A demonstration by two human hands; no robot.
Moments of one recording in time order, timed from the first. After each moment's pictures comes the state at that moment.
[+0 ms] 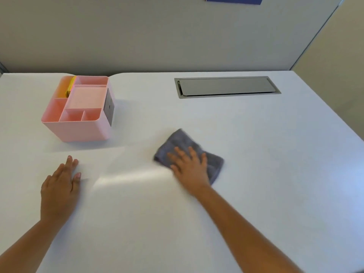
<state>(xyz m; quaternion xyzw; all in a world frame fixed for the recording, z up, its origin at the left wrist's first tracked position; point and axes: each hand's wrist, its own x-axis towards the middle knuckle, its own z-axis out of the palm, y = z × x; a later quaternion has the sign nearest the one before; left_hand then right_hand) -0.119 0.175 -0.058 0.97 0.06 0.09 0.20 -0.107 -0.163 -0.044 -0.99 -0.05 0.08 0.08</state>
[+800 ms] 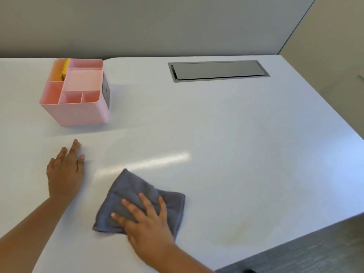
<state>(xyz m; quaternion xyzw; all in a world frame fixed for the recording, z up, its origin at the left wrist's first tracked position) -0.119 0.181 -0.068 0.98 0.05 0.11 0.18 -0.282 -0.029 -0.049 -0.98 -0.17 0.09 0.07</state>
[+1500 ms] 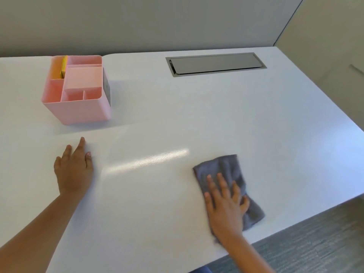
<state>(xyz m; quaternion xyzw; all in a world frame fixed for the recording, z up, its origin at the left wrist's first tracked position) -0.123 0.172 -0.060 0.97 0.05 0.10 0.20 -0.304 -0.149 -0.043 -0.97 0.23 0.08 0.07</state>
